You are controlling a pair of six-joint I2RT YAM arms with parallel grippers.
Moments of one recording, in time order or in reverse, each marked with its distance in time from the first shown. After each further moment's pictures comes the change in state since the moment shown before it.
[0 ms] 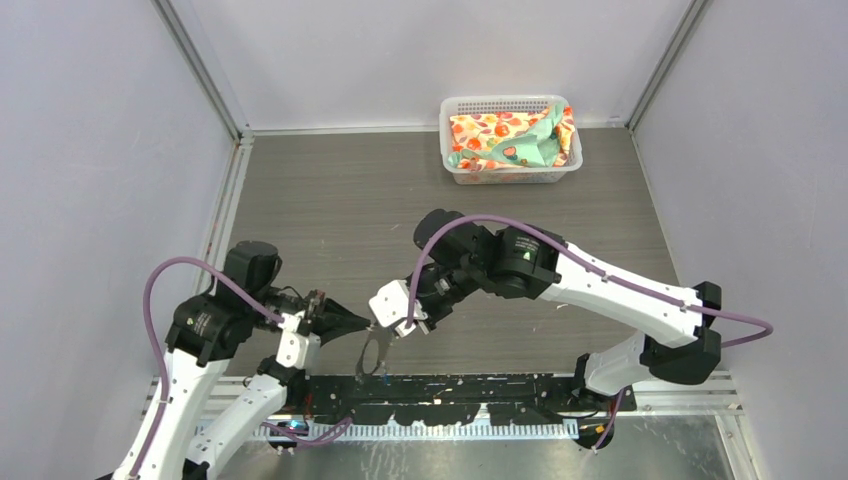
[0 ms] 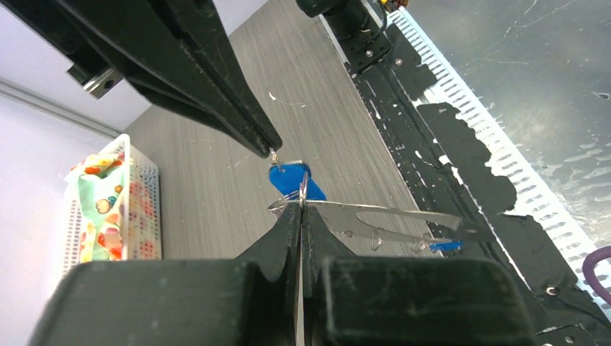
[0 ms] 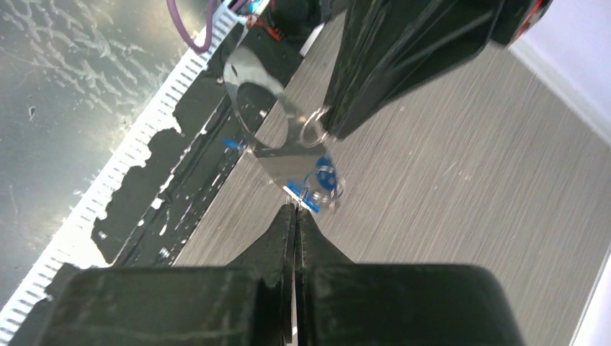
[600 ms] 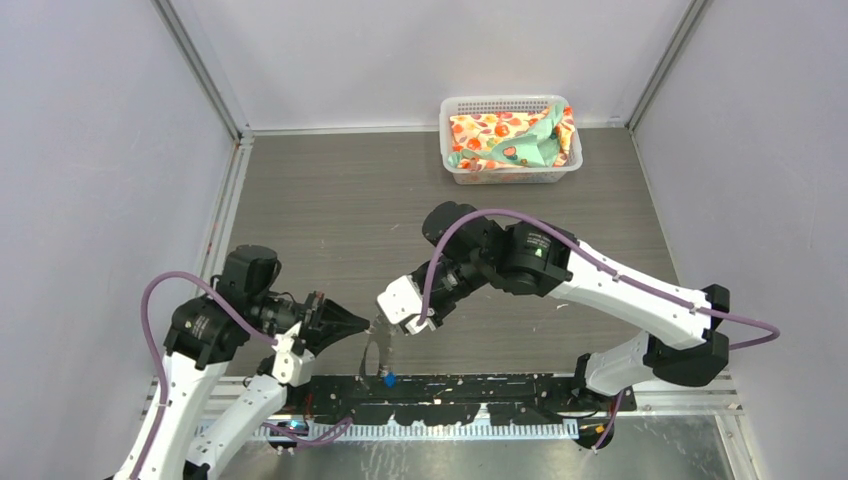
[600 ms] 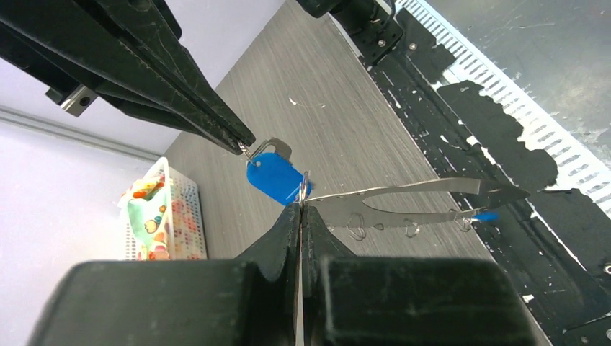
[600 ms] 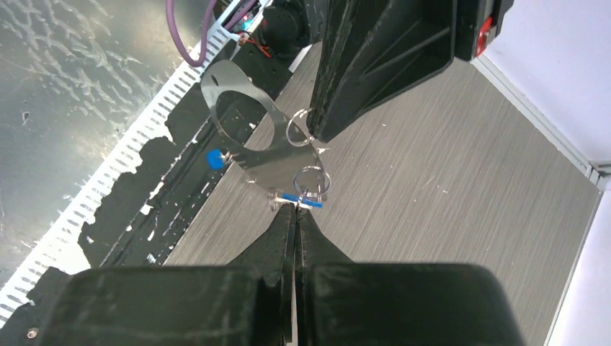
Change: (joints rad) left arm 0.009 -0.016 -0.002 -0.043 0.009 0.196; right arm -0.021 -0.048 -0.018 0.019 -0.026 -0.021
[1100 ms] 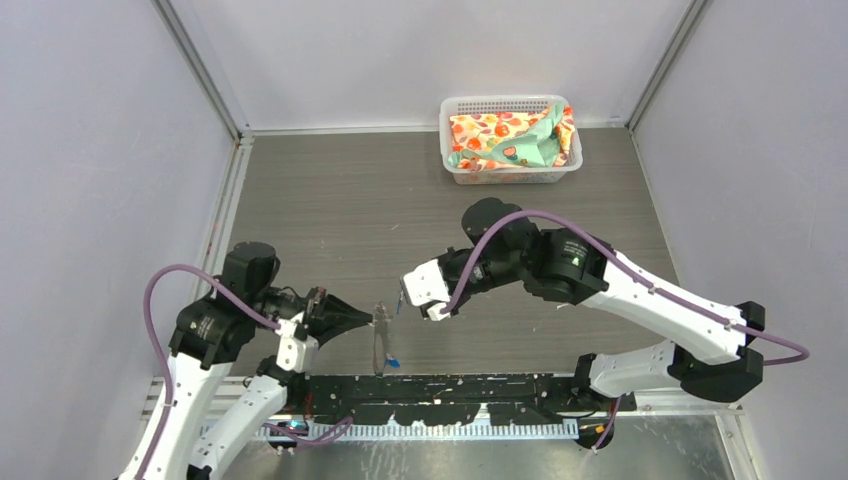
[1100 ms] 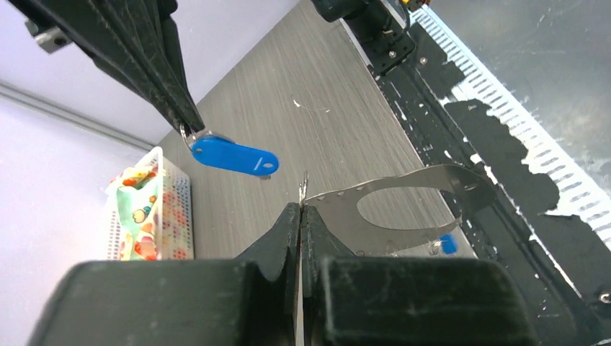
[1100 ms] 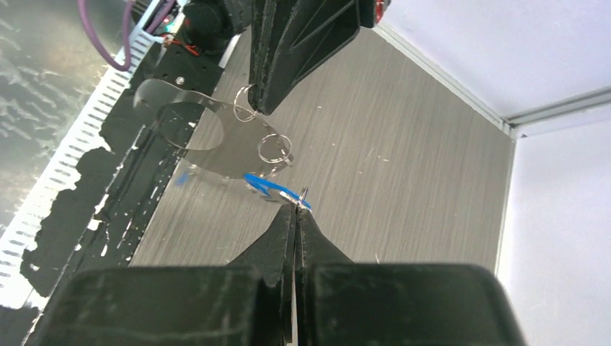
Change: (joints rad) left arm 0.031 -0.015 -0.051 0.178 0.037 -0.240; right arm -0.047 -0.164 -0.153 0.193 0.113 0.071
